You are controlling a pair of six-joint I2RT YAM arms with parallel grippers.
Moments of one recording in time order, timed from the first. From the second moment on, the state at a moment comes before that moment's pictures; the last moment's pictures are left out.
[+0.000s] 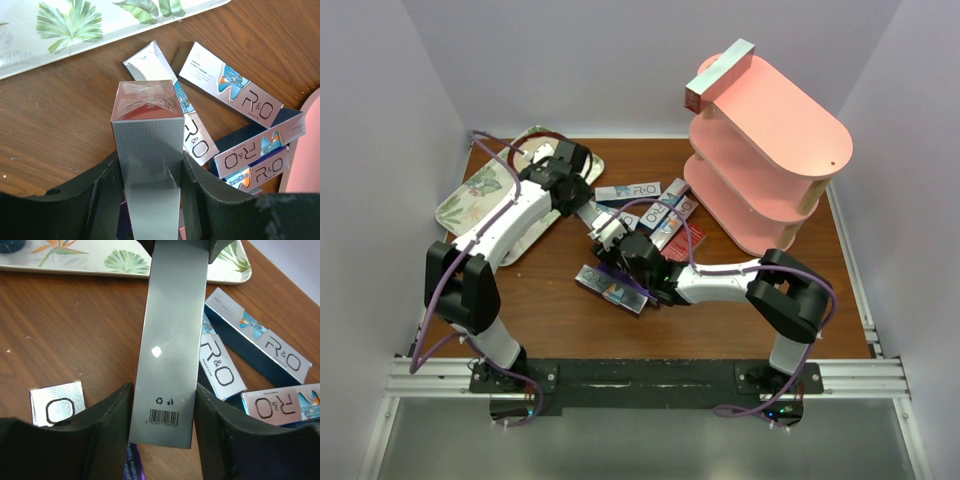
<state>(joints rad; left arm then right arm) -0.39 1.66 1.44 -0.77 -0.32 -1.02 1.04 1.78 0.96 0.53 0.36 -0.18</state>
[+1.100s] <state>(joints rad) -0.39 1.19 1.17 -0.41 -0.40 -0.72 1.05 1.53 0.94 0.23 0.38 -0.07</state>
